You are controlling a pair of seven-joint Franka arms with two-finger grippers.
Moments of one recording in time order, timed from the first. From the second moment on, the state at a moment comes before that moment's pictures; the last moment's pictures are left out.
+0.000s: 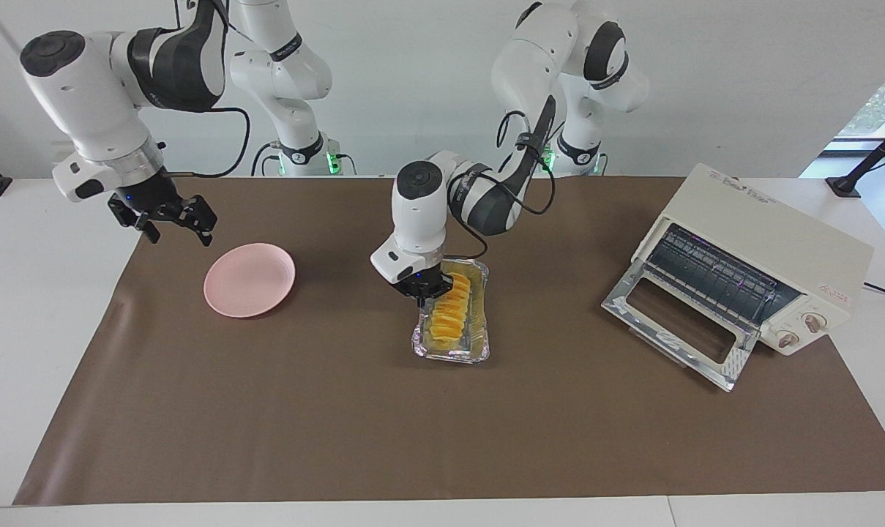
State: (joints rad) left arm -0.86 0.63 0.09 -1.37 -0.06 2.04 -0.55; right arm -0.18 -0.03 0.04 -1.85 0.00 1.86 -0.03
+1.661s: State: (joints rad) left arm -0.94 0.57 0.12 -1.52 0.03 2.18 -0.88; right arm -0.16 -0.03 0.06 -1.83 0.05 1.87 -0.05
